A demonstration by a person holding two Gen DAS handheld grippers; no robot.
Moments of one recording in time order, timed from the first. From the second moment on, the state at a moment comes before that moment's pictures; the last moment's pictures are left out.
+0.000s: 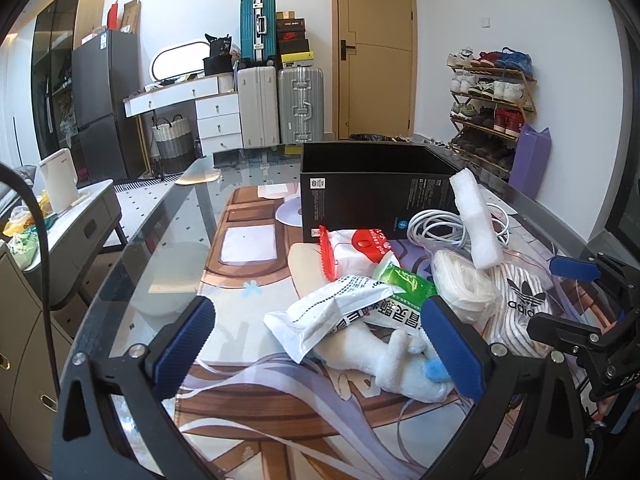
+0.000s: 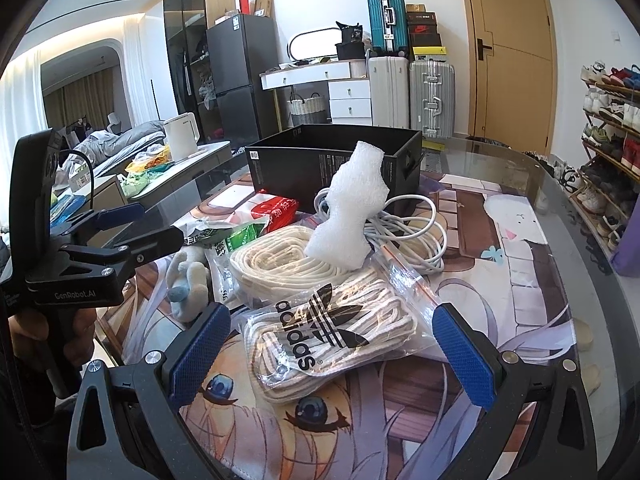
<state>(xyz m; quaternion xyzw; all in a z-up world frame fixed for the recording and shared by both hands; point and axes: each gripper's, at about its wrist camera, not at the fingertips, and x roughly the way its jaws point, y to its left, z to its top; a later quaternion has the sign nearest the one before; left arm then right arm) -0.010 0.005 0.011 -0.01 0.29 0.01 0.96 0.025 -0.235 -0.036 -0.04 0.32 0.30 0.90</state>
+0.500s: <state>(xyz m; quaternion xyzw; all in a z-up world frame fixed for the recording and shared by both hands) -0.003 0.009 0.005 -0.01 0.31 0.00 0.95 0.028 -0.229 -0.040 -0.06 0.33 0.29 0.90</state>
